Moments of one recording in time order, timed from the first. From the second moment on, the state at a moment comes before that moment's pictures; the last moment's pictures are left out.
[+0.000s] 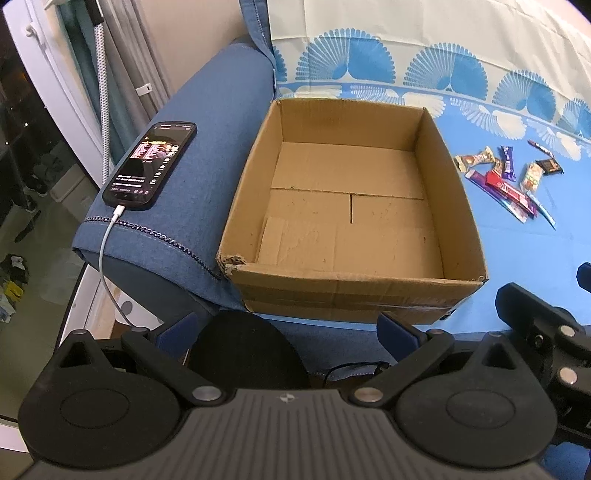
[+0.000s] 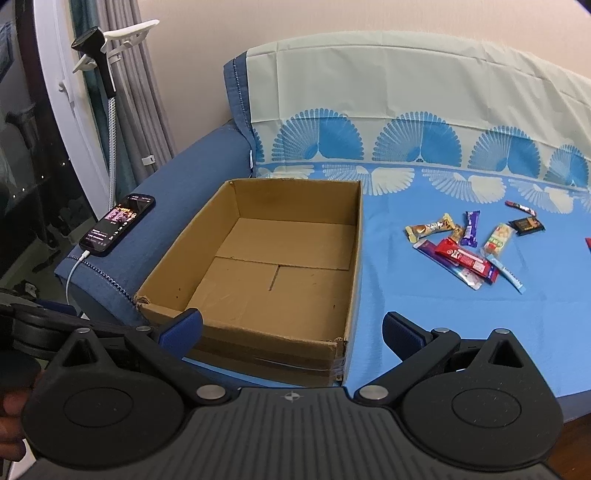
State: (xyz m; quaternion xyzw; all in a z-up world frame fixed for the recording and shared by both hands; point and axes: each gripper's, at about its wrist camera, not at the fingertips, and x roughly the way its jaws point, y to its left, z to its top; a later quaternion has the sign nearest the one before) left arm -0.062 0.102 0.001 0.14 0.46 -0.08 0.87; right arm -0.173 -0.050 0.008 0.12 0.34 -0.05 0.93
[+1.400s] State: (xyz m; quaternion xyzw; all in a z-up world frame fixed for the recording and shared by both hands) left arm 0.171 -0.312 -0.183 0.10 0.62 -0.16 0.76; right arm 0.035 -0.515 -0.205 0.29 0.39 -0.26 0.84
